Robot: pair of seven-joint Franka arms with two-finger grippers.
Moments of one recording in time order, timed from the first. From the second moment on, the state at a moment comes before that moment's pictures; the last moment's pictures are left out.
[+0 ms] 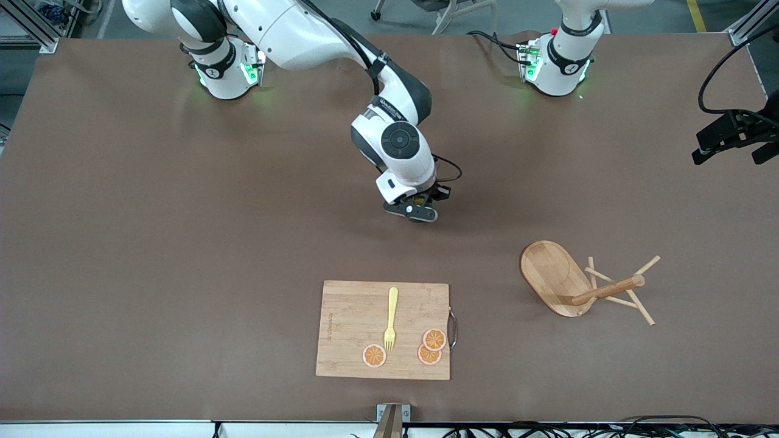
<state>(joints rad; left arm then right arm) -0.08 0.02 0.07 -1.45 -0.01 1.53 0.00 0.84 0.83 0.06 -1.29 0.21 2.22 1.05</state>
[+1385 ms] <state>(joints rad) -0.10 0.02 0.00 -1.45 -0.01 1.59 -0.02 0.56 0.67 0.02 -1.00 0.21 1.70 0.96</state>
